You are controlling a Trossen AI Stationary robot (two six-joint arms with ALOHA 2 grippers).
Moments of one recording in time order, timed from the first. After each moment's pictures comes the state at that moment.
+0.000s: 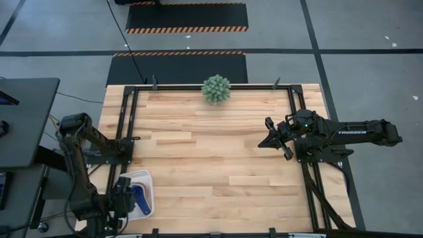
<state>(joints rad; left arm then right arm) -1.34 1.50 1.09 -1.07 -0.47 -1.16 -0.14 0.56 0.29 0.18 -0.52 0.09</state>
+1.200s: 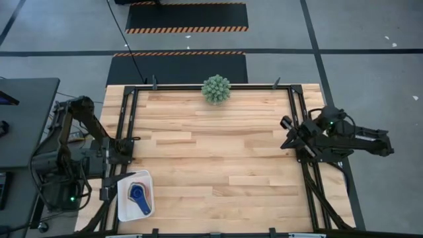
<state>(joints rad) -1.37 1.23 1.48 -1.57 -1.30 -1.27 -0.18 0.21 0.35 -0.01 -0.71 0.16</state>
